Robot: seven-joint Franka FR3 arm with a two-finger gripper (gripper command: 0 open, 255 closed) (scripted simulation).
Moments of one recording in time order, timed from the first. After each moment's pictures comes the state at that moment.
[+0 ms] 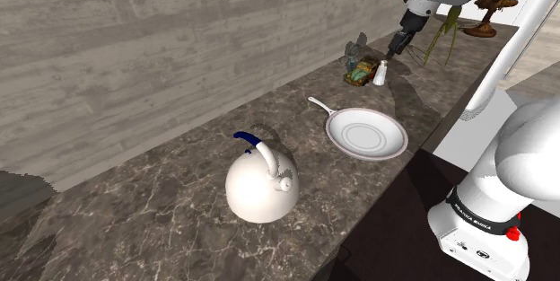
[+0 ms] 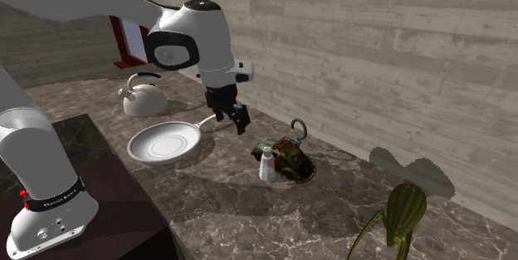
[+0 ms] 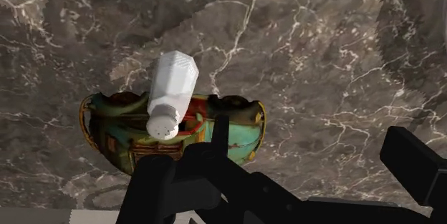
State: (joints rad) arm 0.05 -0.20 -0.72 -2.24 0.08 2.20 -0.76
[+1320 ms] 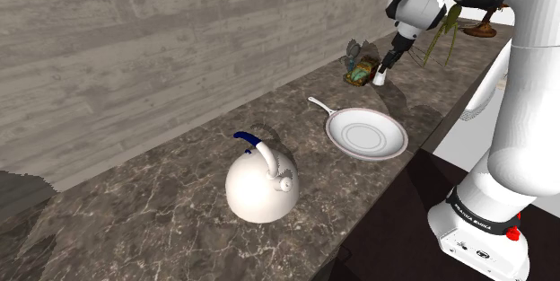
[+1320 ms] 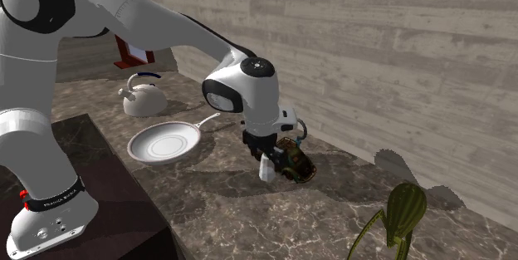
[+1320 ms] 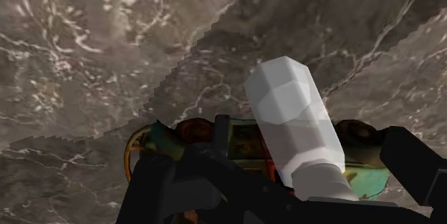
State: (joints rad) arm -0.09 0.38 -0.75 -1.94 0.66 2.19 -1.25
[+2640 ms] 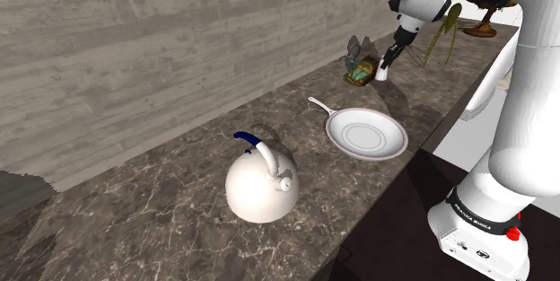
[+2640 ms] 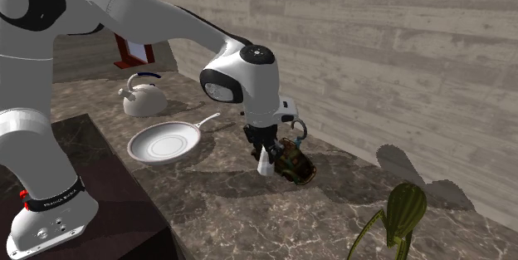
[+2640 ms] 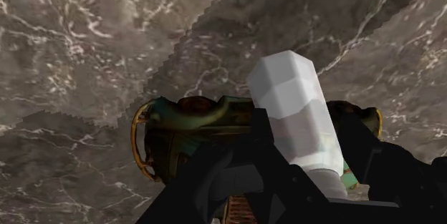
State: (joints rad) arm -0.07 0.34 -0.77 -1.92 0.61 2.15 -1.21
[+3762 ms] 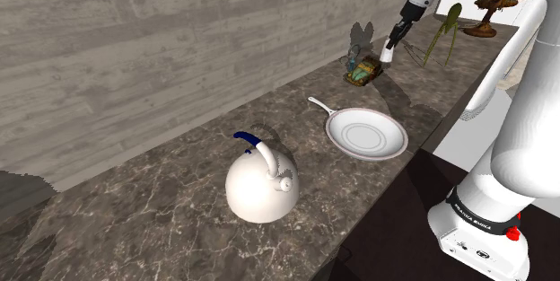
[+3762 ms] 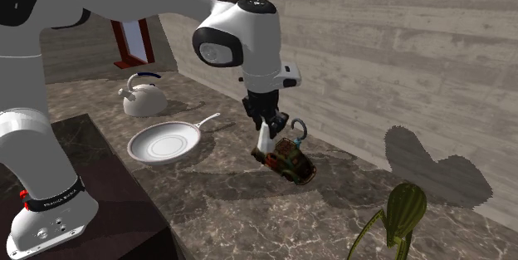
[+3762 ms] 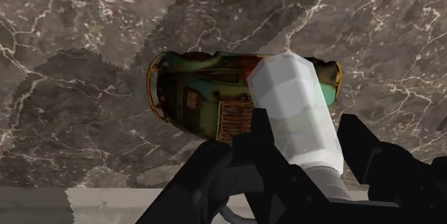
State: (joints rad) arm -0.03 0.24 -0.82 -1.81 0.48 1.99 -1.09
